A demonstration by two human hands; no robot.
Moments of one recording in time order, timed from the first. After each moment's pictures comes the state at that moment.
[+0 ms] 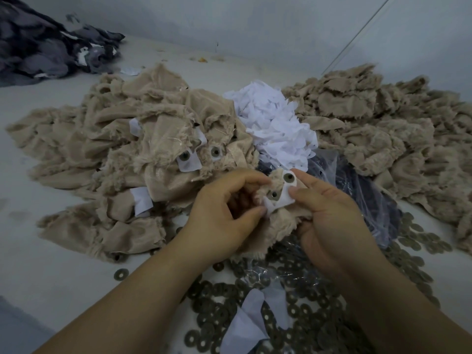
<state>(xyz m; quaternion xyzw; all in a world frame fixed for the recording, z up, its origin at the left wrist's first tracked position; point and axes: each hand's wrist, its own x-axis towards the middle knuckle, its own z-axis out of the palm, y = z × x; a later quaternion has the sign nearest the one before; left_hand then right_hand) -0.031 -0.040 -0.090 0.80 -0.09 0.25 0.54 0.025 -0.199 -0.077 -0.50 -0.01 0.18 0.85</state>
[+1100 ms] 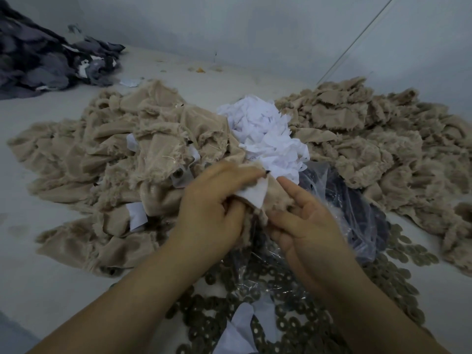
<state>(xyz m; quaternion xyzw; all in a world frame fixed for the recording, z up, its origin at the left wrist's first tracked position) -0.023 -0.041 -0.059 0.82 -0.12 0.41 0.37 0.018 -0.197 -0.074 -0.51 -0.07 0.20 0.83</state>
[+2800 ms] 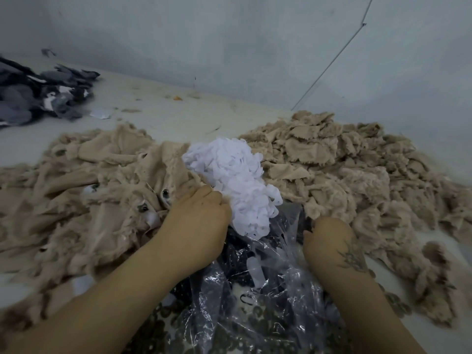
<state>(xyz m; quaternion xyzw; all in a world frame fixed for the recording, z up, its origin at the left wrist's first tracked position) 0.059 -0.034 -0.028 0.99 -0.08 0.13 -0.01 0.108 -0.241 -0.024 -0.99 0.02 -0.04 0.12</state>
